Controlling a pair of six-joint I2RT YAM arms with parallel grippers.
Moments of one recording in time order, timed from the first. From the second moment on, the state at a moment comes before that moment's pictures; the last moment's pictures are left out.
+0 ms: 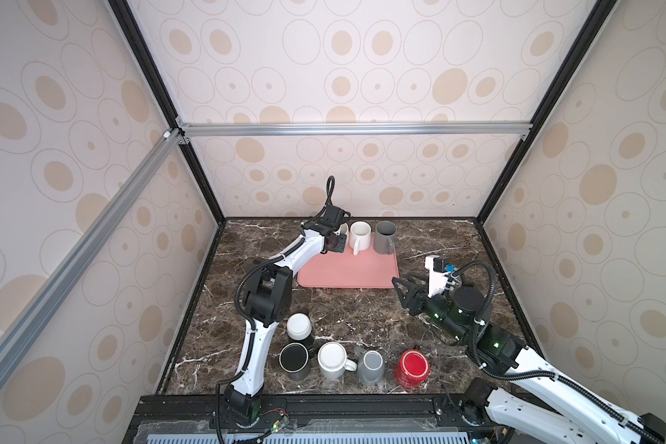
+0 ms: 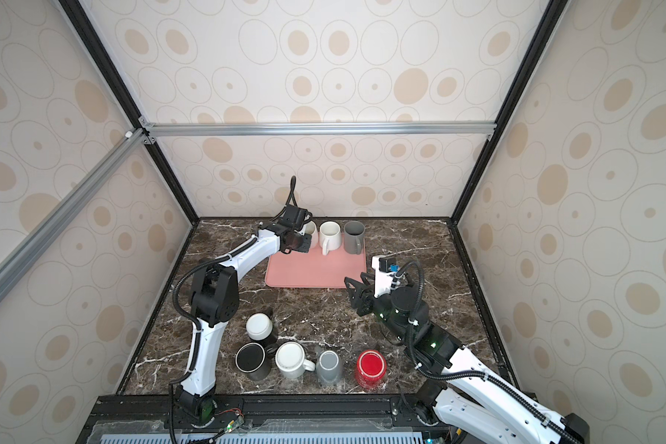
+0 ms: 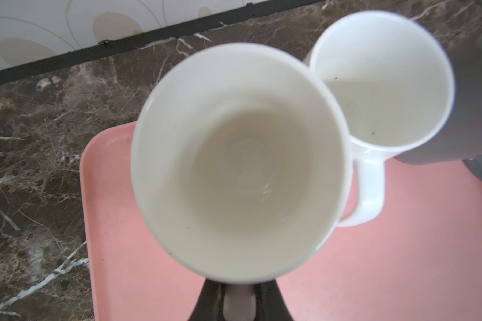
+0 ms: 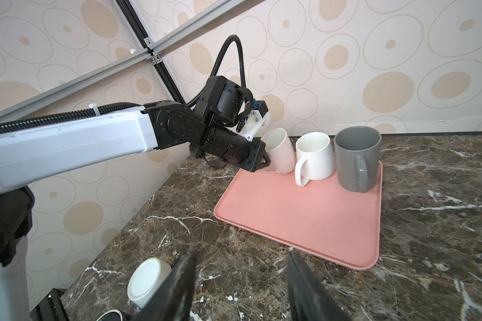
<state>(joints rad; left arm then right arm) -0.44 2.27 1.99 -0.65 -0.13 -0.14 0.75 0.76 0.66 -0.04 0.15 0.40</state>
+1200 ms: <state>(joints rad) -0.42 2.33 2.13 -0.72 -0.16 -0.15 0.73 0.76 0.64 -0.07 0.16 0.40</state>
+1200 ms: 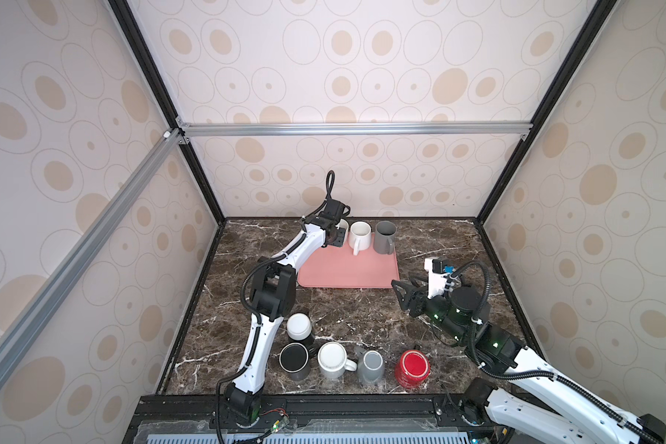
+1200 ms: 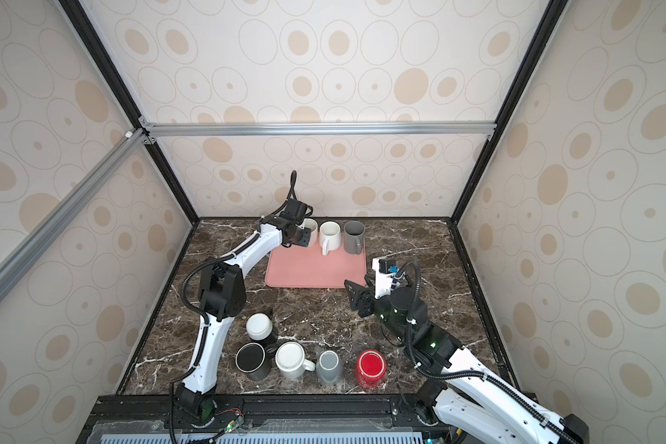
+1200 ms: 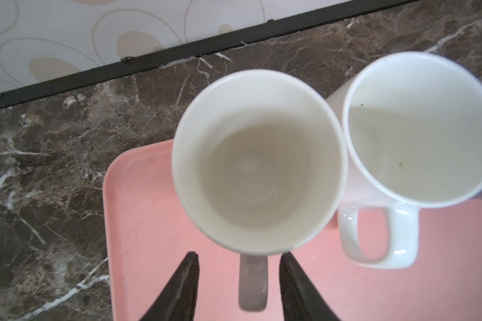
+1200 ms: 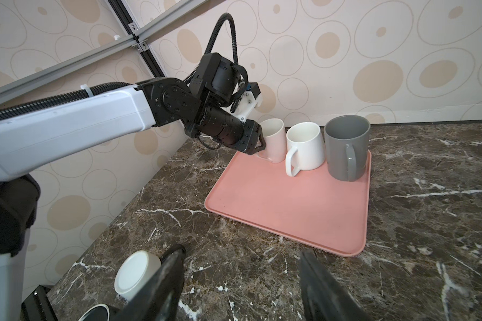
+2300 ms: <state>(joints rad) -0.42 1.10 0.82 0.04 0.09 -0.43 0.94 1.34 0.81 -0.04 -0.10 0.30</state>
